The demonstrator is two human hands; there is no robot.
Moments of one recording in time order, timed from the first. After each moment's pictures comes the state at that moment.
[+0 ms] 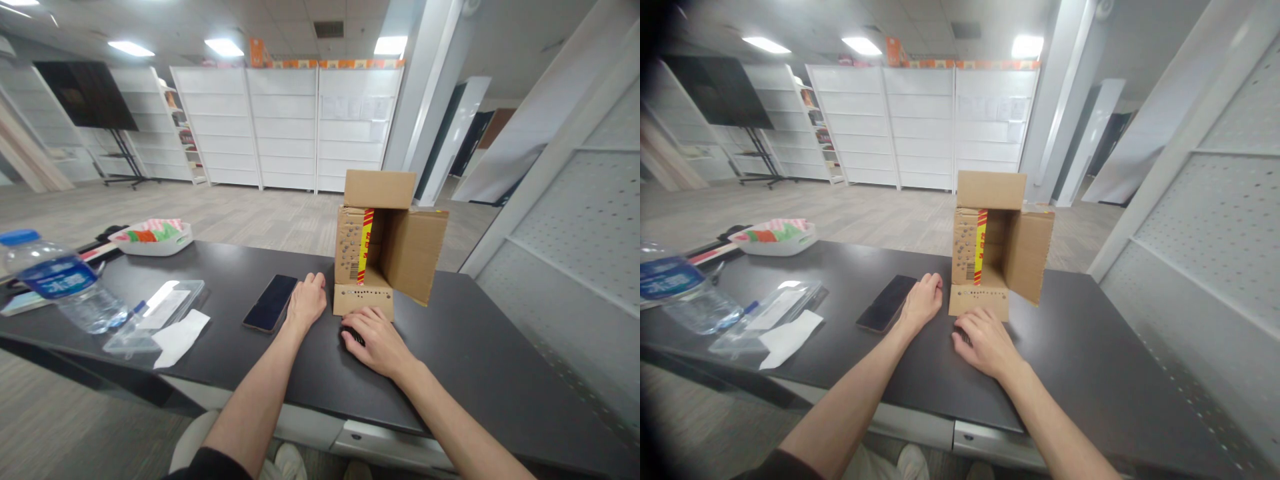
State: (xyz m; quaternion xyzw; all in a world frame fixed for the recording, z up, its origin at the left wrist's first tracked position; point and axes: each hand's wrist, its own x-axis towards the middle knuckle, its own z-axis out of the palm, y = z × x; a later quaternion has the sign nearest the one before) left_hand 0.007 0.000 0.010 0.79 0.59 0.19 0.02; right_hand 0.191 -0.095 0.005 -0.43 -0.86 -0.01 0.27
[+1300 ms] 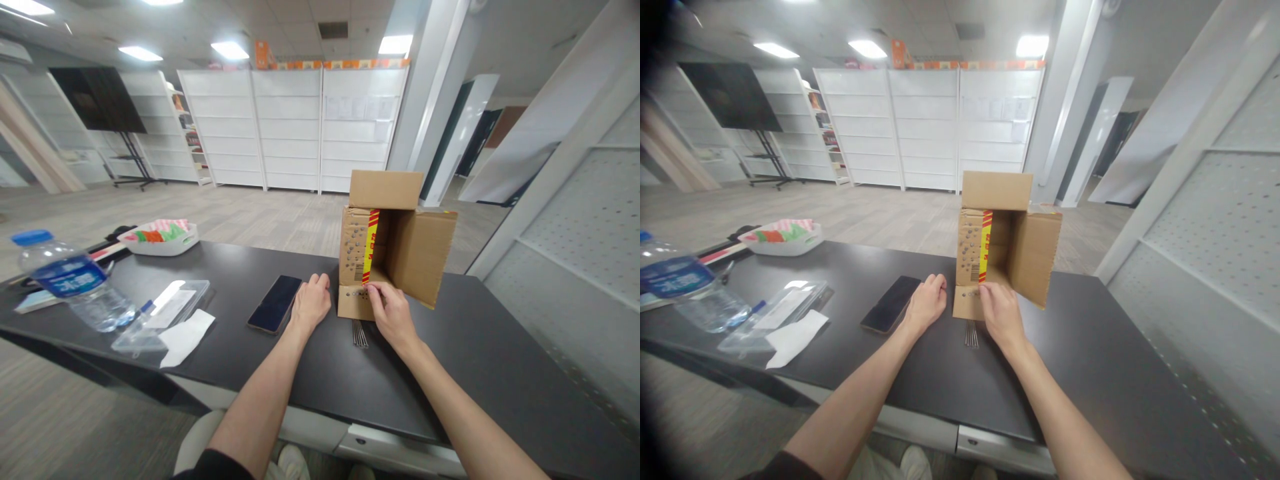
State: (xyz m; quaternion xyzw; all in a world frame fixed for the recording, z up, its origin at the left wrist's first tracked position) left_hand 0.007 0.000 0.012 0.79 0.58 0.19 0.02; right_hand 0.204 -0.050 0.007 -0.54 -0.70 -0.01 0.47
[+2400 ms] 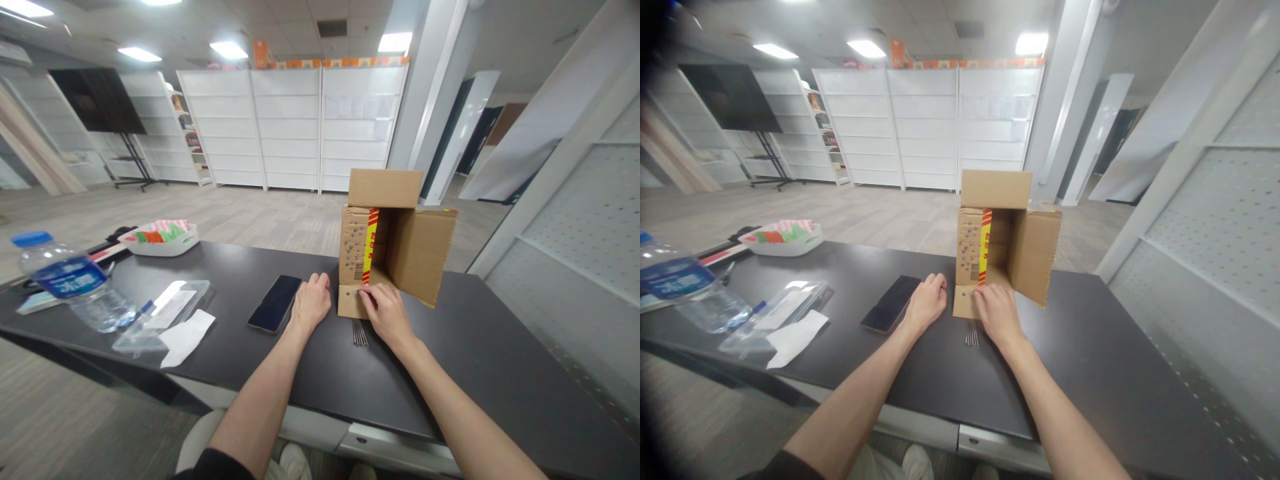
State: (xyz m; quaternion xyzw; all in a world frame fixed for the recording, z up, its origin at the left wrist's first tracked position) left_hand 0.007 0.002 0.008 0.79 0.58 0.20 0.00; right_hand 0.206 -0.042 -0.008 -0.52 -0.75 -0.10 0.39
